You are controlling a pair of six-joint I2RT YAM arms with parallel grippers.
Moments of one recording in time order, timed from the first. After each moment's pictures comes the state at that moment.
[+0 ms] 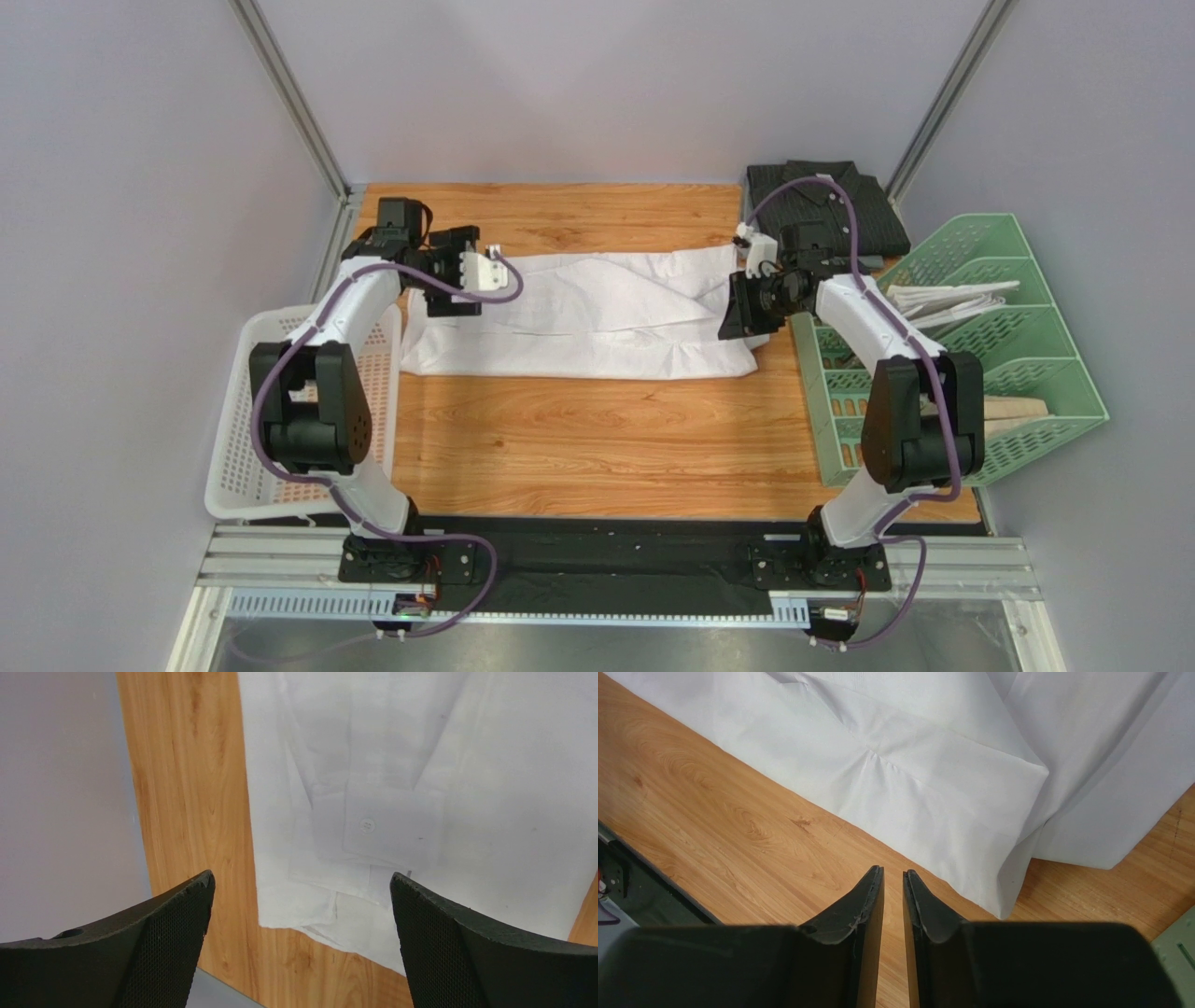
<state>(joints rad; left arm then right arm) -0.02 1.68 1.28 -0.61 0.52 1.62 0.10 1.65 1.20 -0.65 -0.55 -0.09</state>
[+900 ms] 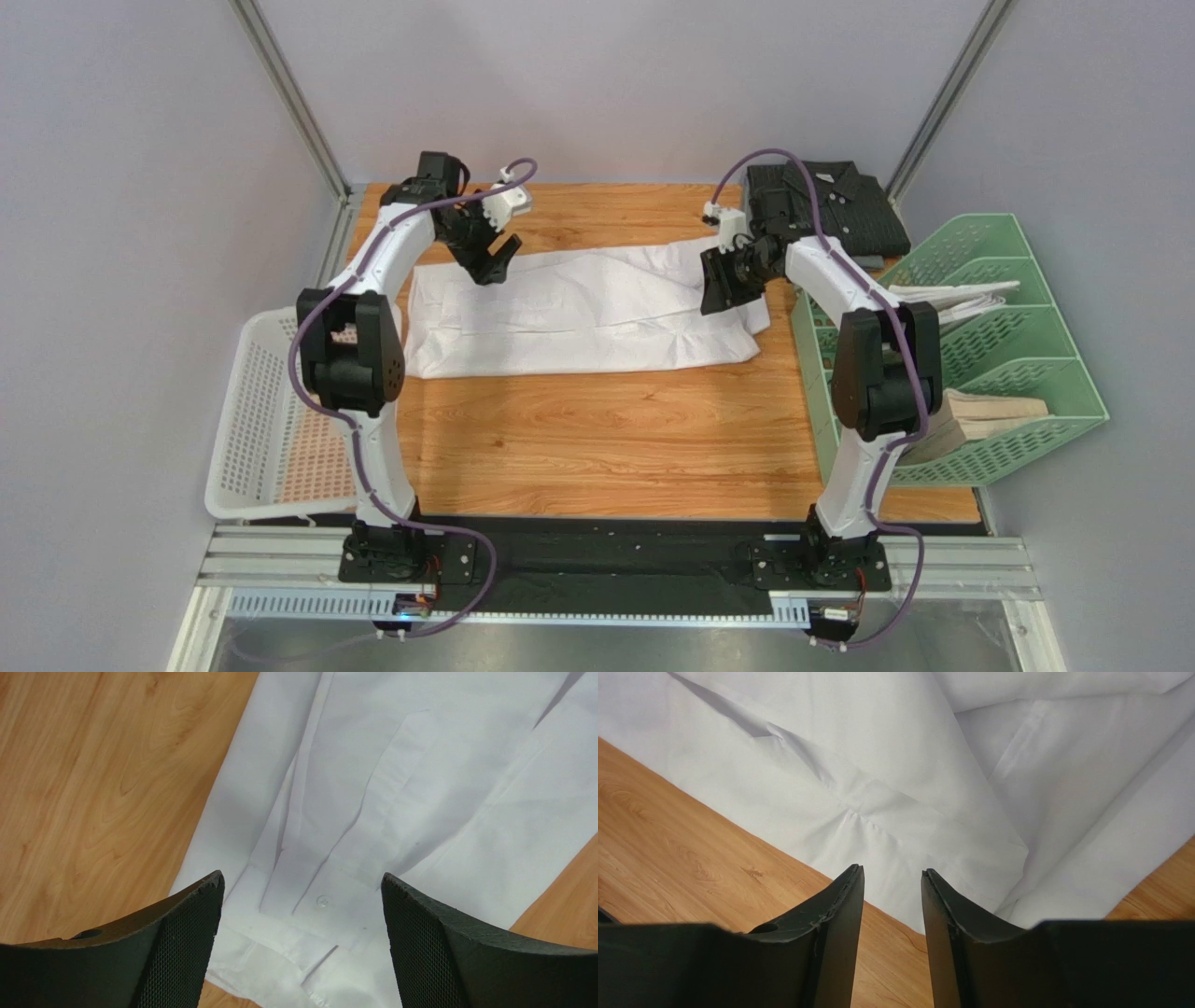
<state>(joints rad) -0.11 2.00 1.76 -0.81 0.42 0.78 0.16 1.93 1.50 -0.70 -0.44 -0.19</state>
